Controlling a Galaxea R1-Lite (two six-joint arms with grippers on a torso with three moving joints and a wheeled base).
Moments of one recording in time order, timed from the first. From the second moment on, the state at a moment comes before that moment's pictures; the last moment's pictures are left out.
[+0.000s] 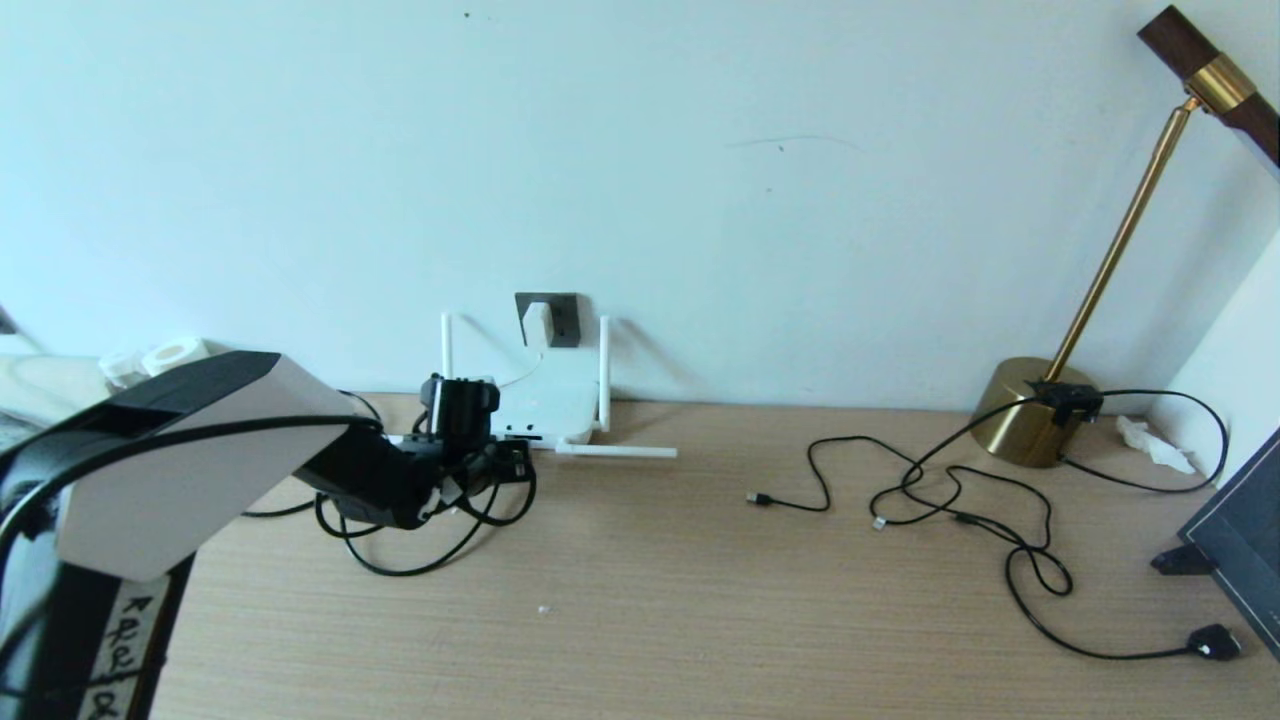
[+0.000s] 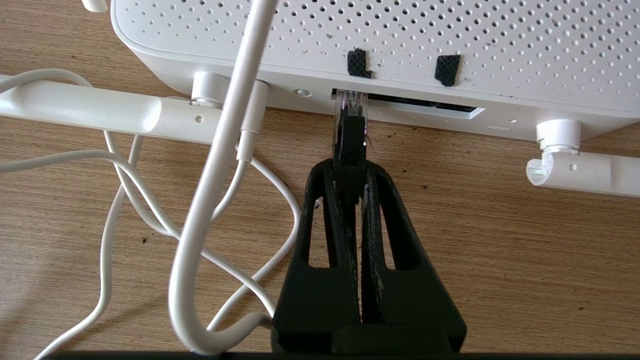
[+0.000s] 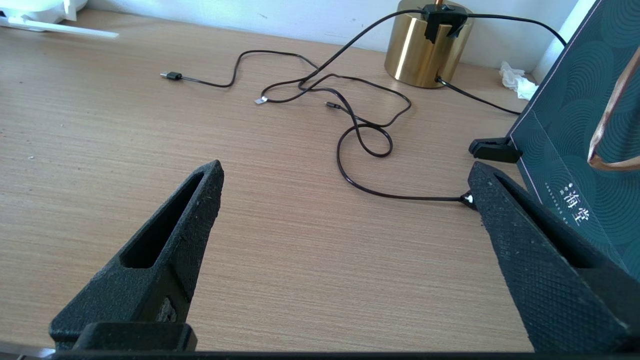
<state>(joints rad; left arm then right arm) -0.24 2.36 -1.29 -0.56 0.22 -0.14 0.01 0.00 0.00 0.00 0.02 -0.09</state>
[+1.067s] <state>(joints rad) -0.24 2.32 -1.26 -0.58 0.22 -0.10 0.01 0.00 0.00 0.00 0.02 -0.09</state>
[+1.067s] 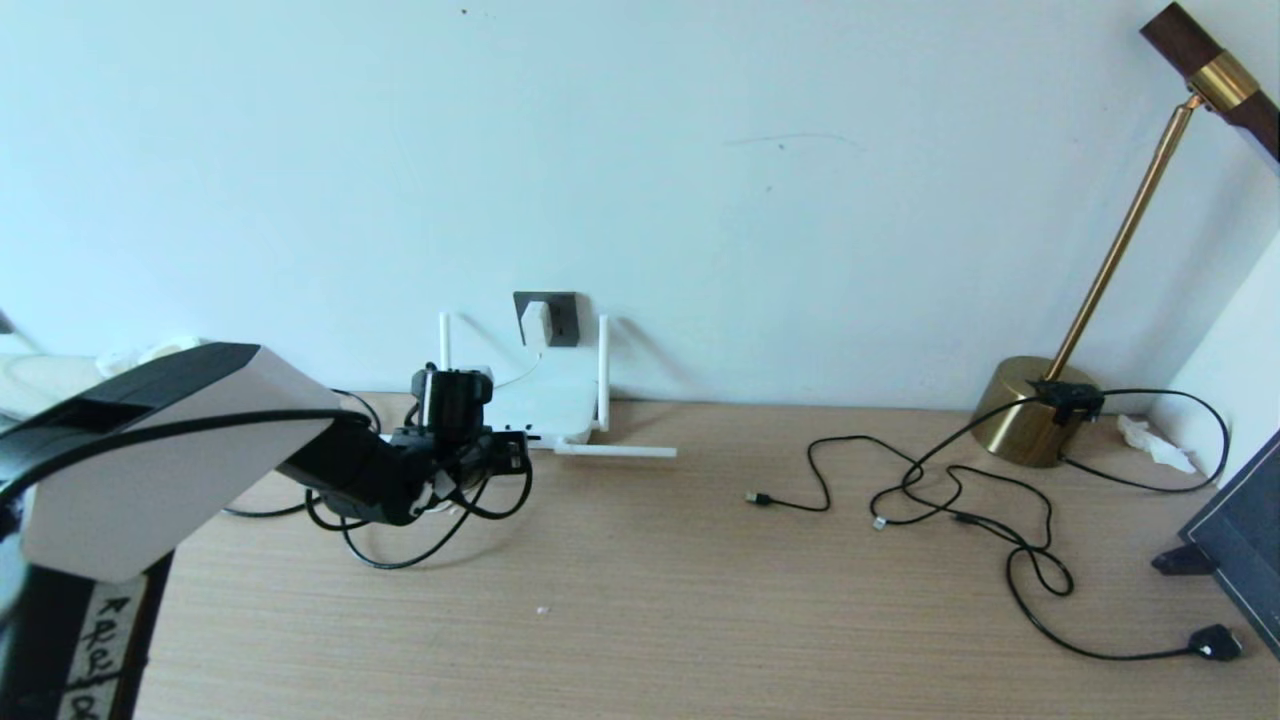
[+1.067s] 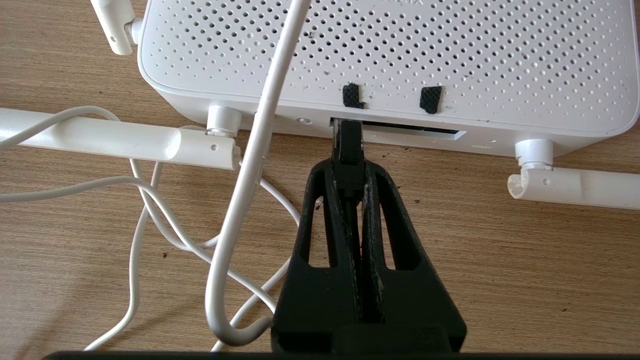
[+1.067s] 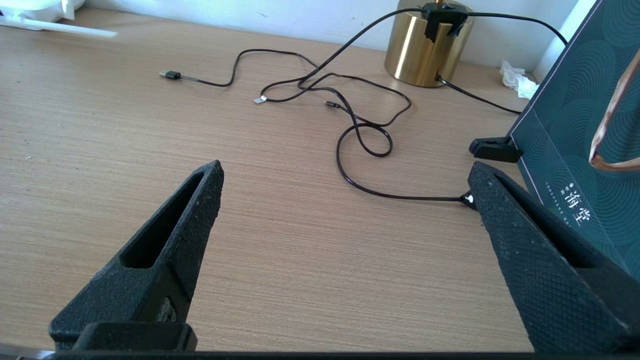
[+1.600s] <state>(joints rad) -0.24 2.32 -1.26 -0.57 0.21 -0.10 0.01 0.00 0.00 0.00 0.02 -0.09</state>
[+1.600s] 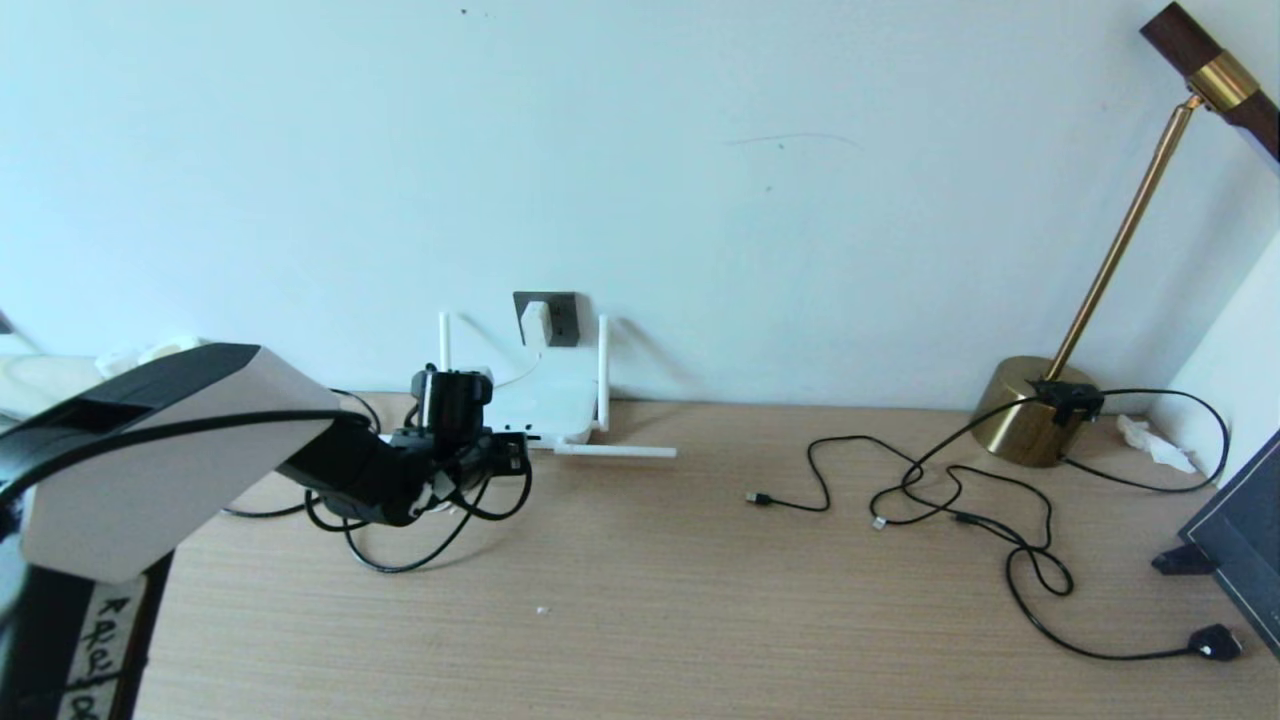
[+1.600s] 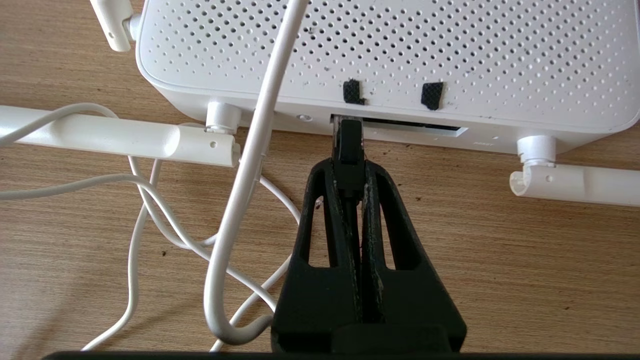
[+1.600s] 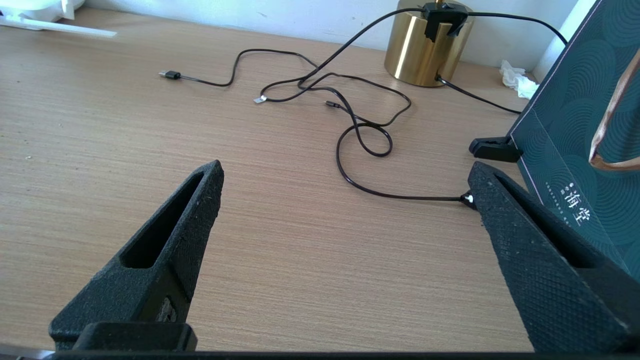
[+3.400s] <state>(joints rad) -0.24 2.32 -1.24 -0.58 0.21 -0.09 0.01 0.00 0.00 0.00 0.02 -0.09</state>
